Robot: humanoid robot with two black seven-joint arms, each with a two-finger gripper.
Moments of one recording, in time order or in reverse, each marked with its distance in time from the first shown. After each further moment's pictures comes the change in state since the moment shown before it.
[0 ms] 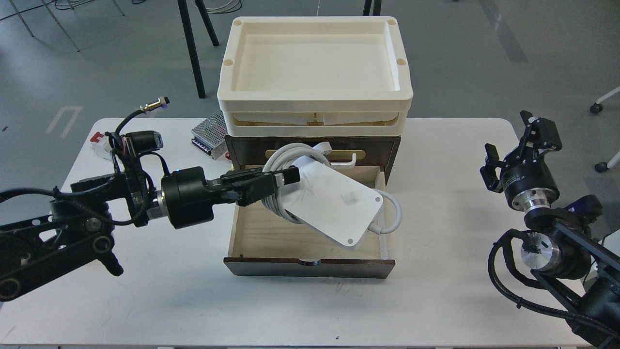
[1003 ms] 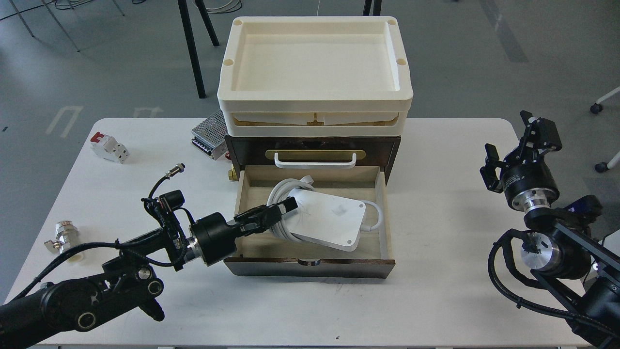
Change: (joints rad) left arm 0.157 -0.250 0.050 0.308 0.004 0.177 0.000; right arm 0.000 0.000 0.000 0.000 0.000 0.000 0.000
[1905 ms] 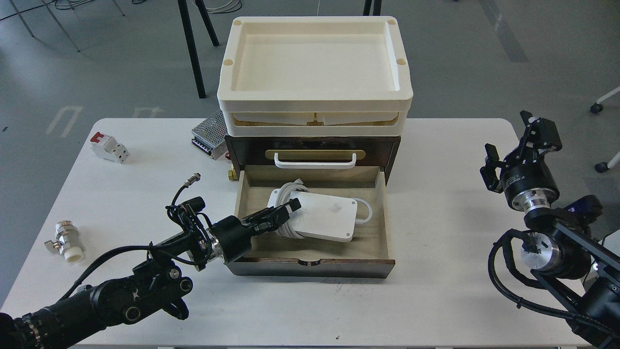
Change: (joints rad) left arm -0.004 -0.198 0.002 0.281 0.012 0.038 0.000; right arm 0.000 0.000 0.000 0.000 0.000 0.000 0.000
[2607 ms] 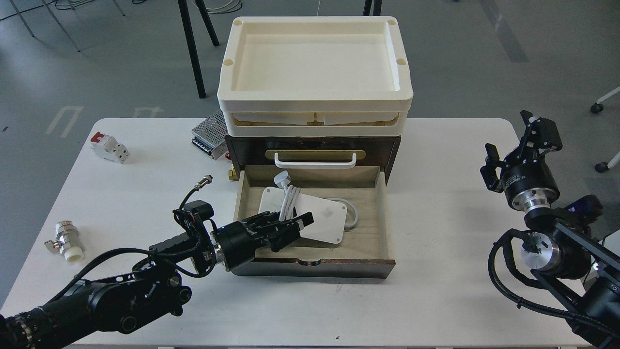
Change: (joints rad) left arm -0.012 0.035 0.039 -0.069 0.276 0.098 0.000; right arm 0.000 0.000 0.002 0.000 0.000 0.000 0.000
